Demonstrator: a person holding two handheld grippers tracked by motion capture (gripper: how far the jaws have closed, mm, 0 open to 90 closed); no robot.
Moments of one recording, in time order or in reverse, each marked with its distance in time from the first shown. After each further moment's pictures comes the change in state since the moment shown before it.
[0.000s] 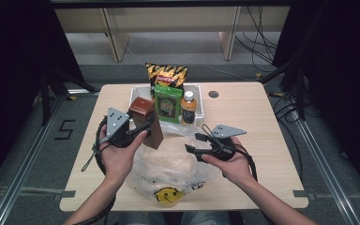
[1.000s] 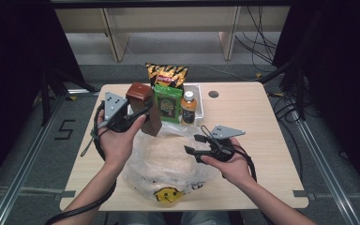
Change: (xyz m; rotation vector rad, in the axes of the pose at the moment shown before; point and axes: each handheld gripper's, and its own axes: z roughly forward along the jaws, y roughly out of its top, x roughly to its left) left arm 0.008 0.031 0.017 -0.027 0.035 0.000; right arm 0.002 -0.003 0.000 0.025 -0.010 0.006
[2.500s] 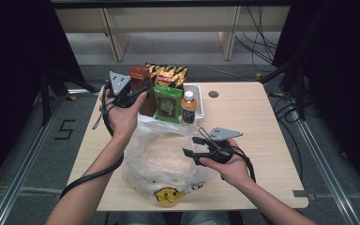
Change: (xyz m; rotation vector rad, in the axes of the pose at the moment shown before) left arm 0.036 0.001 0.073 -0.005 0.103 0.014; right arm 0.004 -0.004 0.004 0.006 0.031 -0.005
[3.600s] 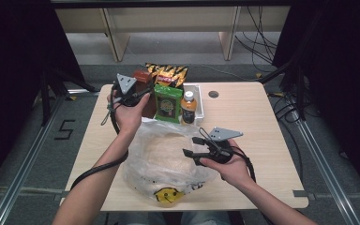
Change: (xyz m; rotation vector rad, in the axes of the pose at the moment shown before) left arm 0.010 -0.028 0.034 0.054 0.029 0.012; right arm 0.000 0.000 -0.001 0.008 0.004 -0.001
